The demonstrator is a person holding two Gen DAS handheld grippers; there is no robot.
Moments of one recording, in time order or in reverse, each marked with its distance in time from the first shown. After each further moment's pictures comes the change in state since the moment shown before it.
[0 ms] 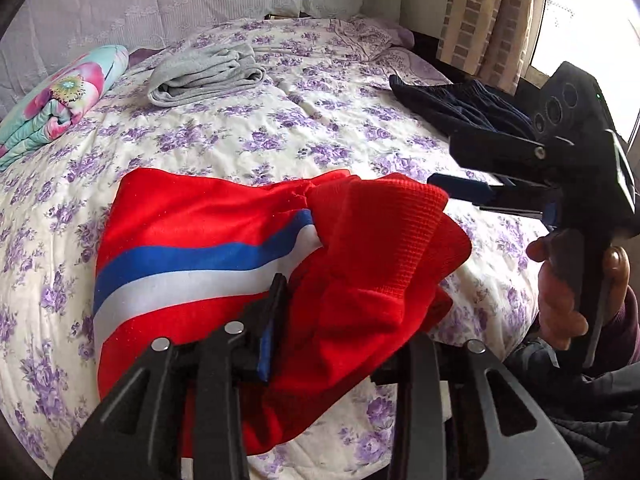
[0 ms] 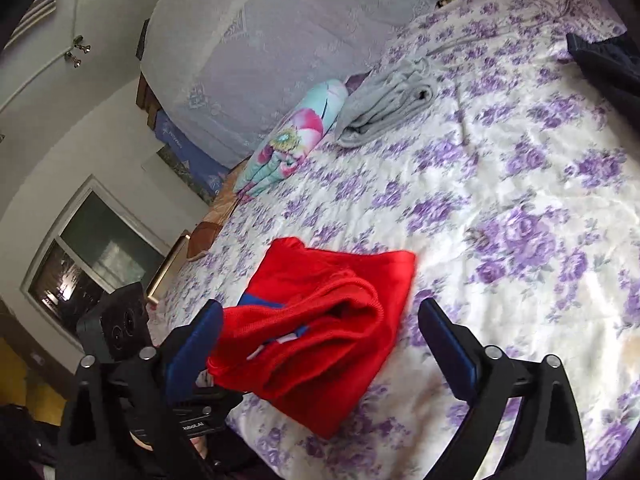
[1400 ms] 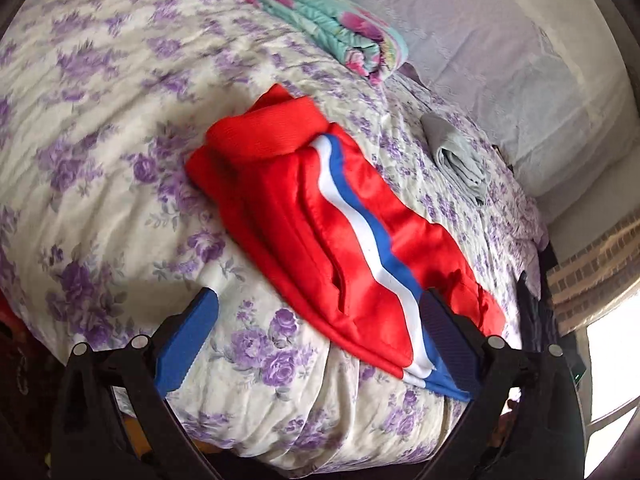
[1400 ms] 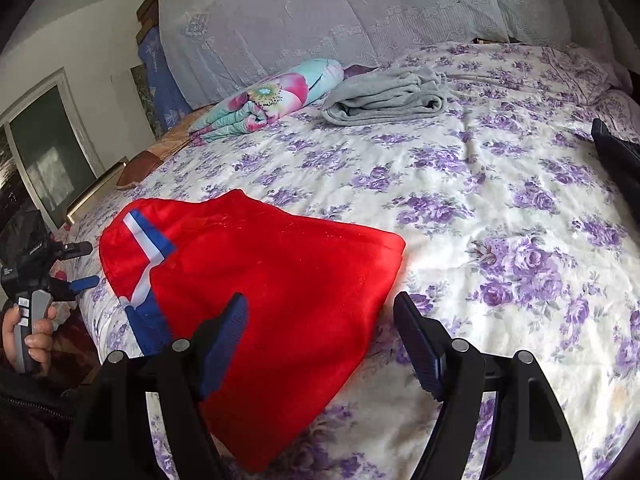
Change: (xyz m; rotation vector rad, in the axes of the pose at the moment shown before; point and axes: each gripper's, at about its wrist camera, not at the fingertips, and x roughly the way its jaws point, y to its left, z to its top) left arm -0.114 0.244 -0.119 -0.929 -0.160 0.088; right arm 0.048 0.028 -0.029 -0.352 0.006 -0.320
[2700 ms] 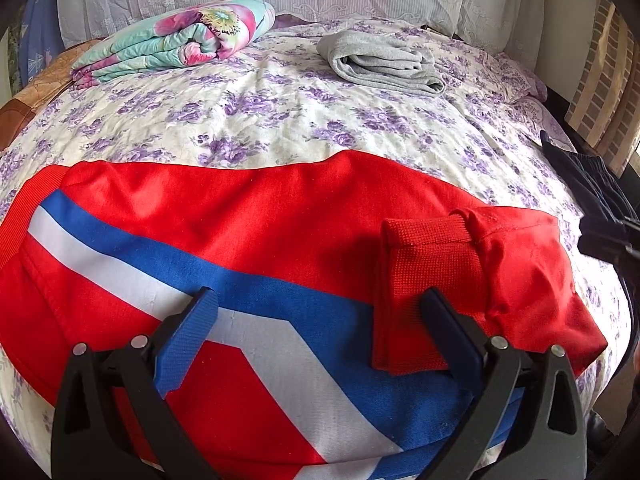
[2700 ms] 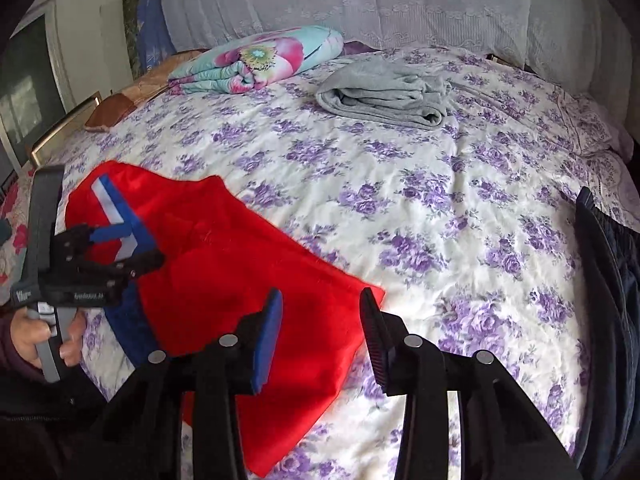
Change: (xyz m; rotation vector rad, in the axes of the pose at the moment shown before) left arm 0.115 -0.138 -0.037 0.632 0.040 0.168; right arm 0.009 0.022 0.057 -0.123 0.188 -0.183
